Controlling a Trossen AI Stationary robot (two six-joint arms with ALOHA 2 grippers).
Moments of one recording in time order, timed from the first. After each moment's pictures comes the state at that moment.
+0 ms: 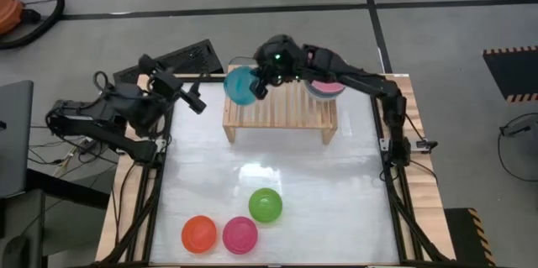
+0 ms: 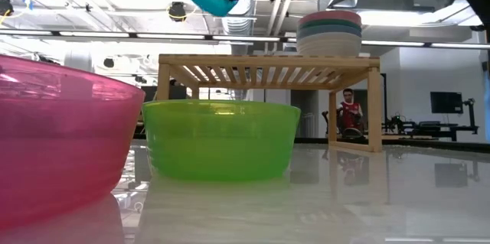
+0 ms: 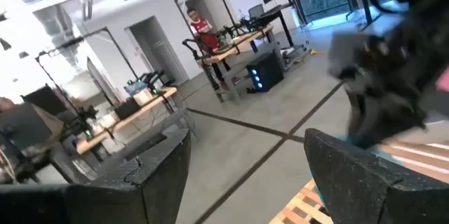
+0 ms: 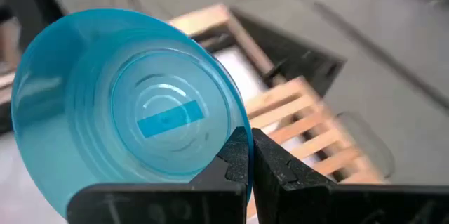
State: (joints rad) left arm -0.16 0.98 1.27 -0.21 -1.18 0.49; right arm -0.28 1.99 2.25 -0.84 0.12 0.14
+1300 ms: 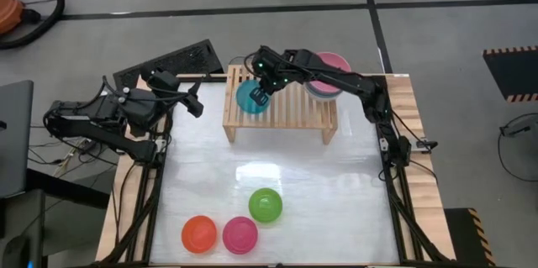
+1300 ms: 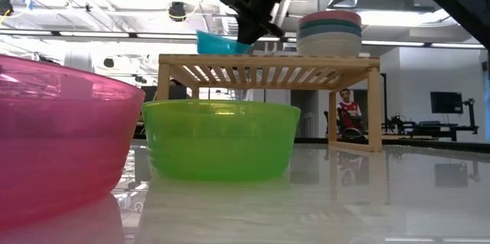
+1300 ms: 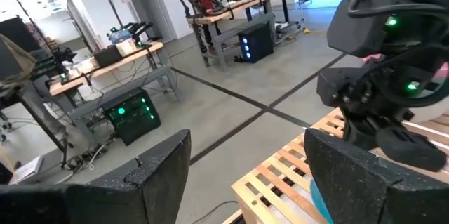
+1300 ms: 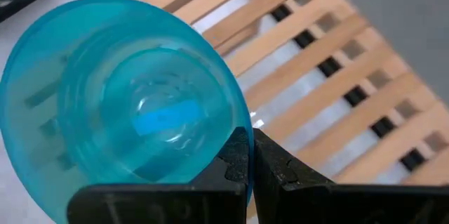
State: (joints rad) left arm -0.13 0.95 1.27 -0.57 -1.16 0.01; right arm -0.34 2.16 2.34 -1.15 0.13 0.28
